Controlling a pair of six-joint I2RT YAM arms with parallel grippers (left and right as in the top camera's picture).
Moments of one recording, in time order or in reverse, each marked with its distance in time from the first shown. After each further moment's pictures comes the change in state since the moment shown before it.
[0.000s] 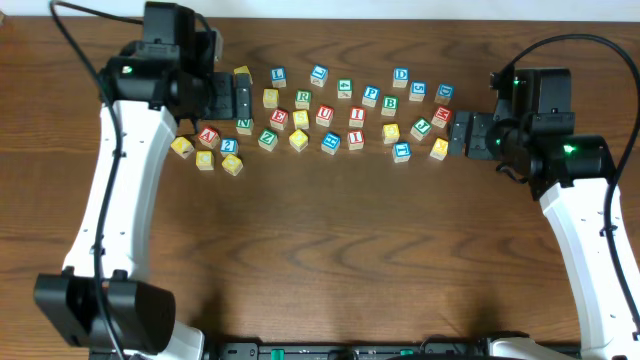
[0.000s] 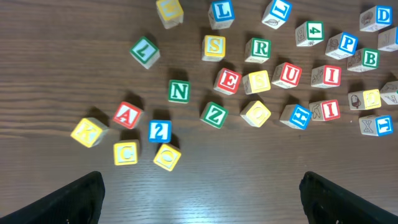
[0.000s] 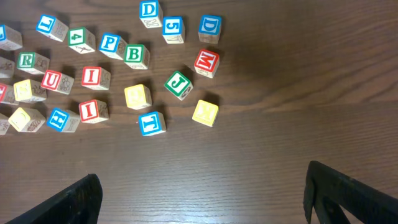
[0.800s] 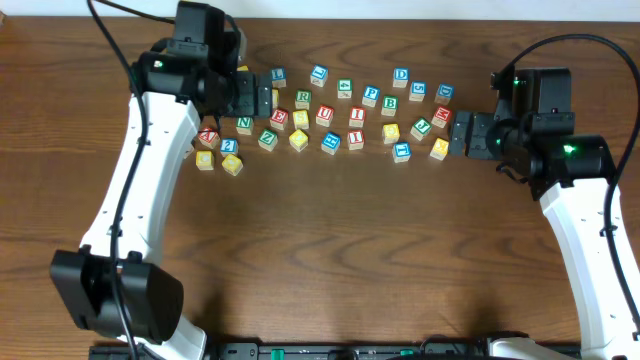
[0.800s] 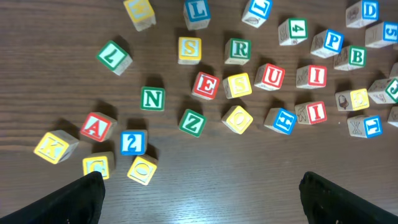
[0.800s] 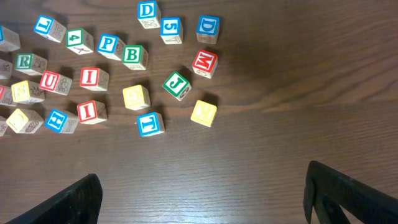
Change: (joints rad) left arm -0.071 0.055 0.000 0.050 0.000 -0.037; right arm 0.000 0.000 0.000 0.000 0.006 0.002
